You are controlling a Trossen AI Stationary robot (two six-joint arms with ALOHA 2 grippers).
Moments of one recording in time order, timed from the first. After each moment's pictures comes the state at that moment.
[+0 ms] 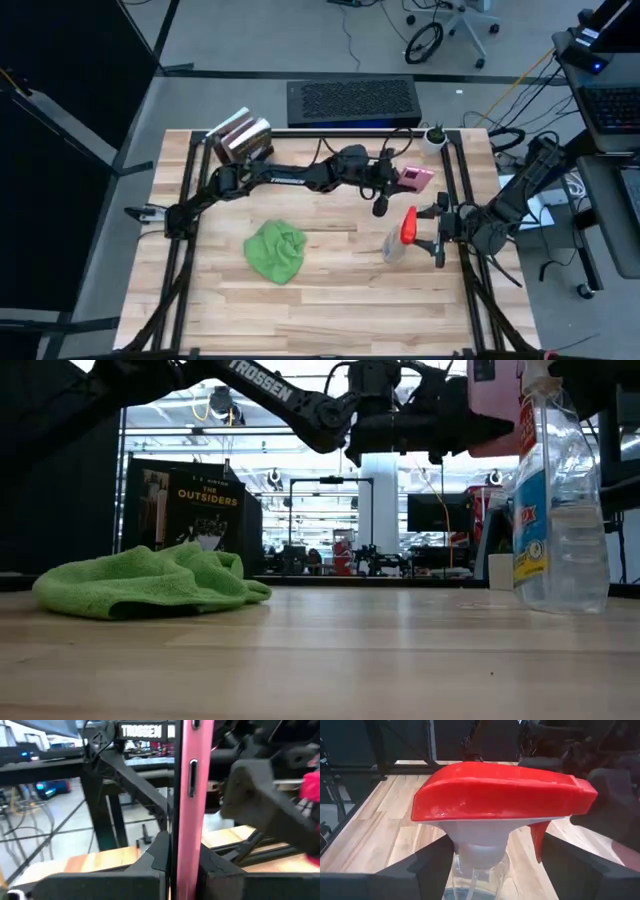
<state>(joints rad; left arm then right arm) 0.18 2.37 1.91 0.46 0.40 0.12 0.81 0.60 0.48 -0.32 0.93 0.32</state>
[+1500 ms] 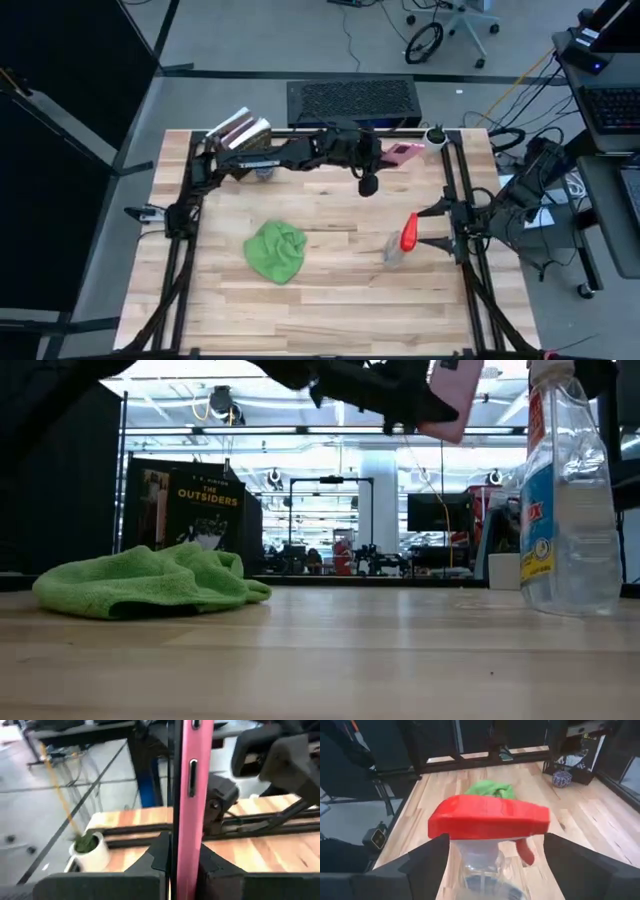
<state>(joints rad) 0.22 2.07 1.91 -0.17 0.21 0.19 0.82 0.55 0.72 -0.62 0.75 0.47</state>
